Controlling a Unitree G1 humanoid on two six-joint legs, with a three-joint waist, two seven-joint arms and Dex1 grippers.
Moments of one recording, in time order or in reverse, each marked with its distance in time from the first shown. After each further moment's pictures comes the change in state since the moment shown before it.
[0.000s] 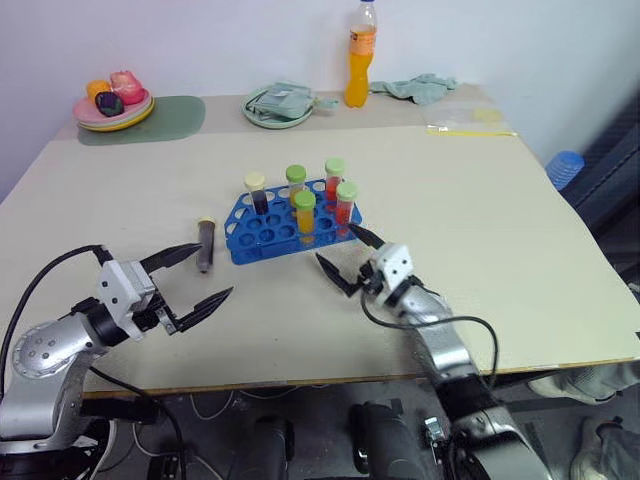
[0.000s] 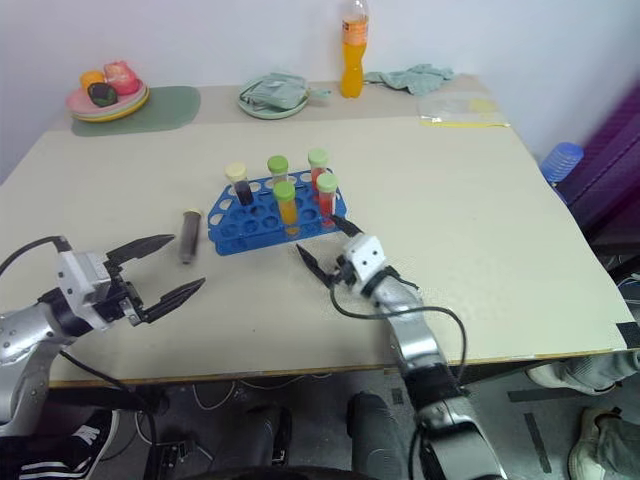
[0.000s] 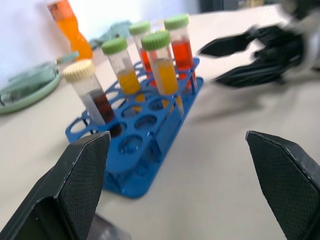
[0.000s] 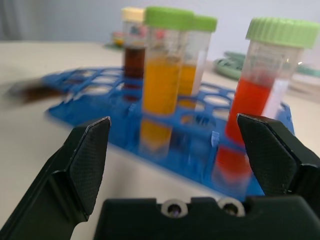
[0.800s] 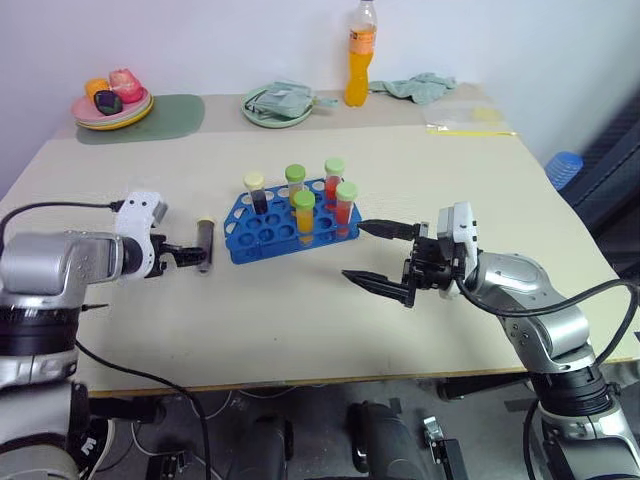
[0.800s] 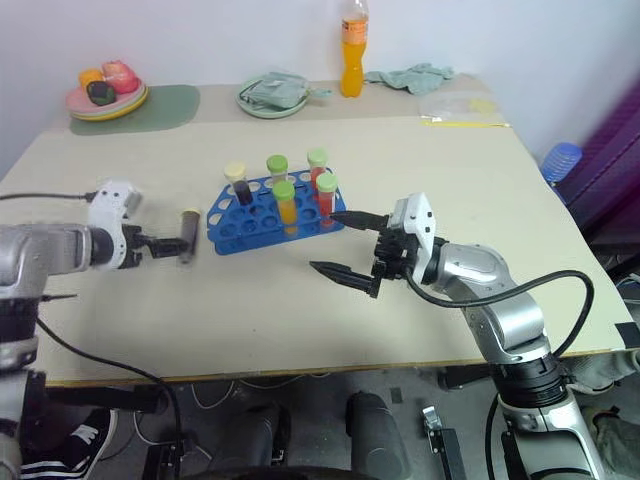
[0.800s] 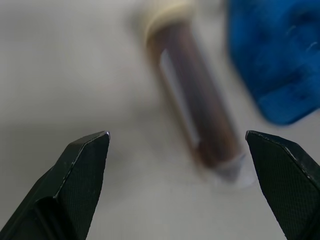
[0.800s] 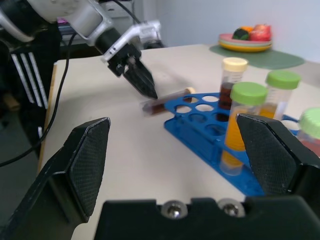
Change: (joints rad) left arm -0.806 0.093 -0.192 0.381 0.024 1.446 0.474; right arm -0.093 -0.375 -0.091 -0.463 0.468 0.625 0.362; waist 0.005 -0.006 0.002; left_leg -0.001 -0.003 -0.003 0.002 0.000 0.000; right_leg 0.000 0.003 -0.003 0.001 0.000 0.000
